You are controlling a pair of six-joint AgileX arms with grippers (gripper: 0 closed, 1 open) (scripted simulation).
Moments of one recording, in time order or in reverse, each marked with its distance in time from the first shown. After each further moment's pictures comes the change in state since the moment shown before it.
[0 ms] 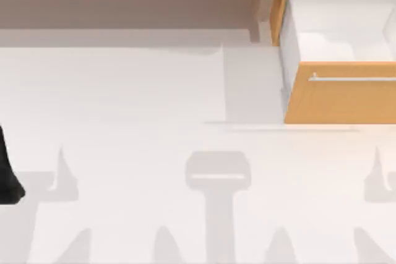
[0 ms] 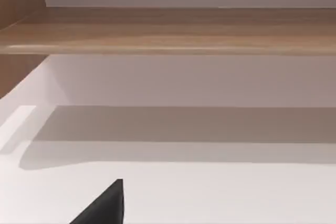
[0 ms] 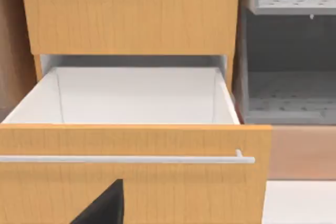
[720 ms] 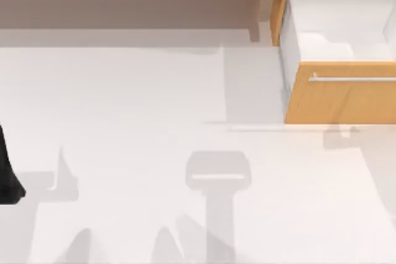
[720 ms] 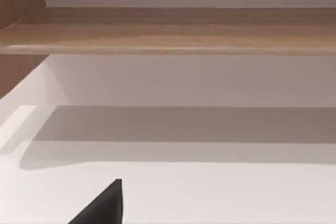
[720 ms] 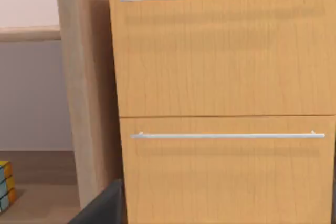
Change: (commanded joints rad) left arm 0.000 0.000 0.000 0.000 0.000 0.000; right arm 0.298 0.539 0.428 0.289 0.175 0.035
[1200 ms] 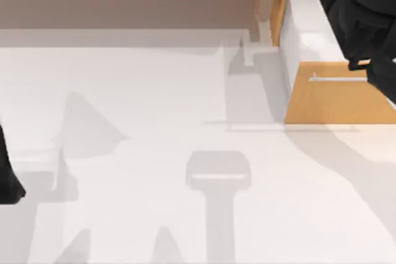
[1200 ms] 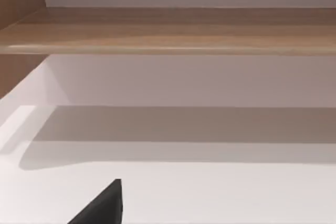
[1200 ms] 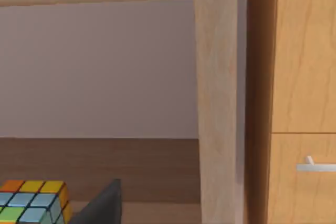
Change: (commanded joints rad) left arm 0.000 0.000 0.000 0.000 0.000 0.000; right arm 0.289 0.994 0.594 0.236 0.314 0.037
